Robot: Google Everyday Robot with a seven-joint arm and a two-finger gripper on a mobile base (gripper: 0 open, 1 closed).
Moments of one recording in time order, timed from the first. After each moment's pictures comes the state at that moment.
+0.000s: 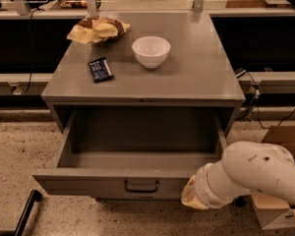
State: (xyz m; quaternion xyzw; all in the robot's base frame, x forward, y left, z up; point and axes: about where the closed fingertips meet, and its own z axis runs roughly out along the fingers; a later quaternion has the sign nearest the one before) arm 0.373 -0.116 0.632 -0.64 0.74 0.09 0.18
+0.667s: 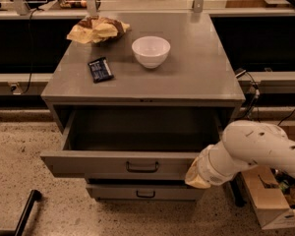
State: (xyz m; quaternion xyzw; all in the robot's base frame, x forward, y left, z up) arm 0.431 -0.134 0.627 -0.62 0.76 0.09 0.17
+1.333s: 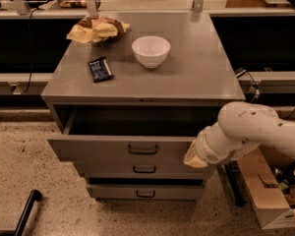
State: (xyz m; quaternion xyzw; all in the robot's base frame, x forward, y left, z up) arm 0.493 -0.140 0.631 -0.62 0.76 0.07 0.19
